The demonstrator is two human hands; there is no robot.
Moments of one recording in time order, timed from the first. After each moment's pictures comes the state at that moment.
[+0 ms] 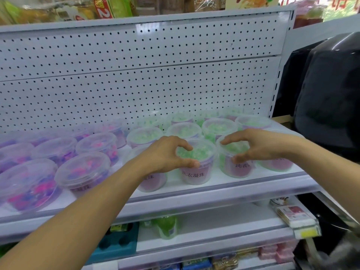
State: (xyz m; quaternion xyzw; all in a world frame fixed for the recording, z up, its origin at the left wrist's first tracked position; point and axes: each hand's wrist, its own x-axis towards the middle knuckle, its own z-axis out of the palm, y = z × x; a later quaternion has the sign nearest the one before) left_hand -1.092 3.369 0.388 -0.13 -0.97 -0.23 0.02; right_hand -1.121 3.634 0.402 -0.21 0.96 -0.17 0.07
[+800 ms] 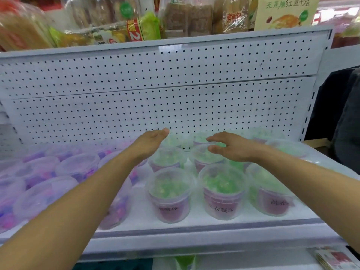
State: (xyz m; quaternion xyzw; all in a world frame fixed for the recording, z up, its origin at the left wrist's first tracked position) left_hand -1.167 3.265 0.418 0.03 -0.91 -0.40 0.08; right_hand -1.211 3.528 0.412 -0.27 0.94 -0.21 0.01
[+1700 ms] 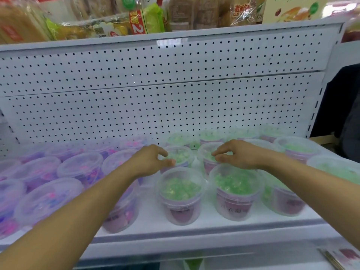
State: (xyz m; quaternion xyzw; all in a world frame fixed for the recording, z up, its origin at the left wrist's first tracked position) left_hand -1.160 3.237 0.388 0.00 -0.98 -0.21 0.04; right_hand -1.208 3.515 0.394 -0.28 0.94 -0.21 0.02
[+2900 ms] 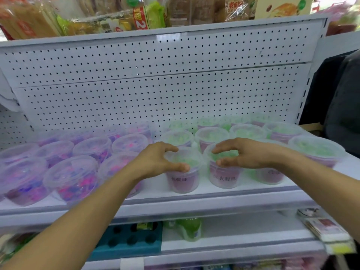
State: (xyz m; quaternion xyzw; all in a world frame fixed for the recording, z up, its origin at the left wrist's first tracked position) left_hand -1.064 3.276 0.388 -0.03 -0.96 -0.26 0.04; right_hand -1.127 3.541 0.391 -0.28 0.93 -0.20 0.07
